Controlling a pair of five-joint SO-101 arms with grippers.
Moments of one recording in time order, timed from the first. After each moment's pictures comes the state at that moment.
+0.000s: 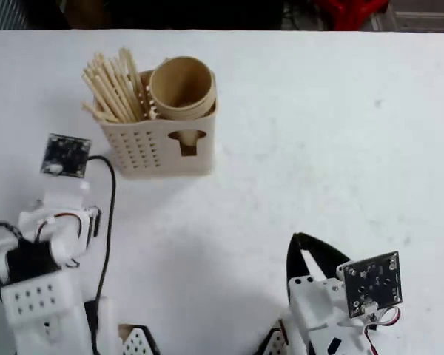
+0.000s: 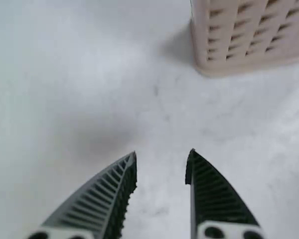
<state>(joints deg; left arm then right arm) -22.9 -66.1 57.3 73.4 -21.5 -15.1 -103.3 41.6 96.2 2.7</state>
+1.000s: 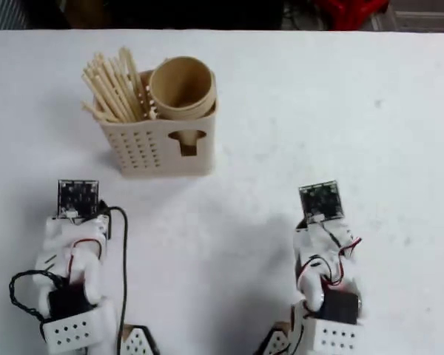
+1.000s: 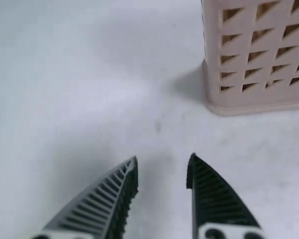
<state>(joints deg) -22.5 -100.6 97.2 50.1 -16.7 5.2 -102.8 95.1 57.6 23.3</state>
